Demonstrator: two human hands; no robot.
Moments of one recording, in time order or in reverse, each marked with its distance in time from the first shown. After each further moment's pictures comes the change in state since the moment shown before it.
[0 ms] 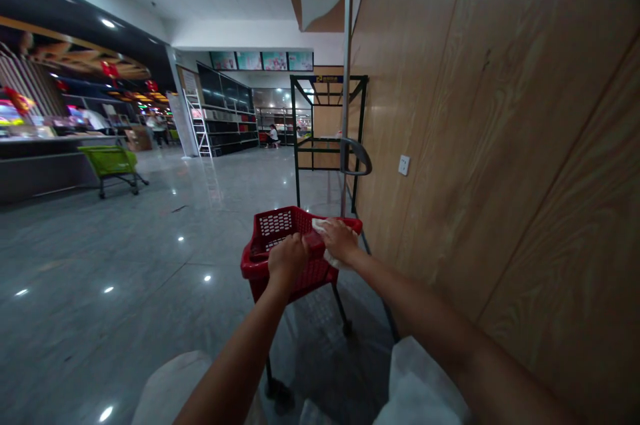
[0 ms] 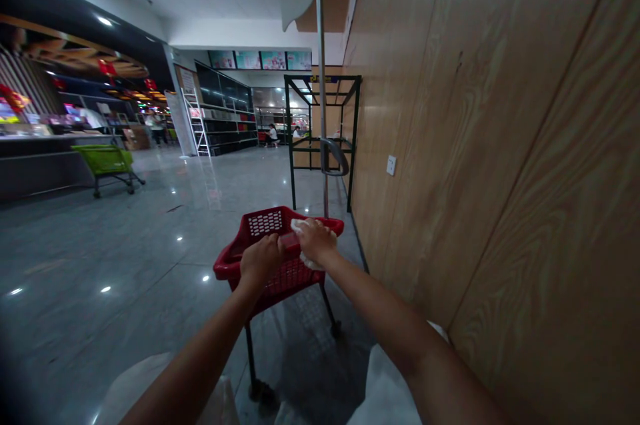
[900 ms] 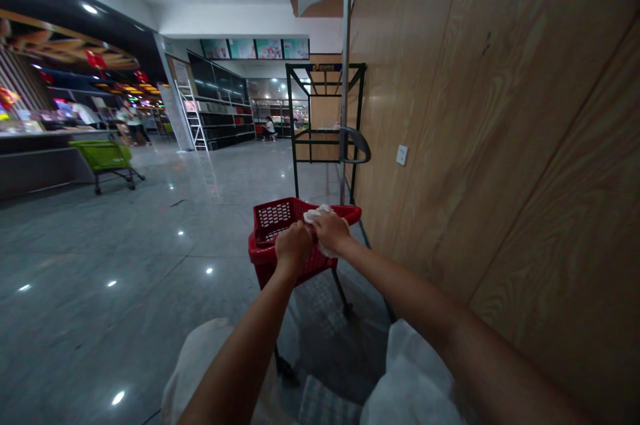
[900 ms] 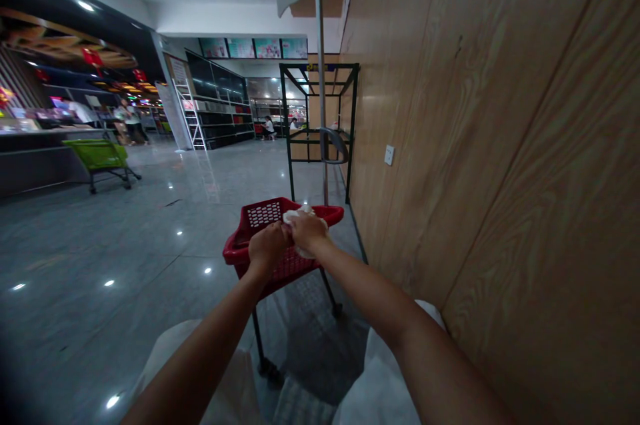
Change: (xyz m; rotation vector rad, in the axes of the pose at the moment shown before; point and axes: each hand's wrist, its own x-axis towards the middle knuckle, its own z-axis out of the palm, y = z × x) left_hand 0.008 0.011 0.007 -0.014 0.059 -0.071; right_hand 0.011 -0.005 0.004 0.103 0.074 -0.021
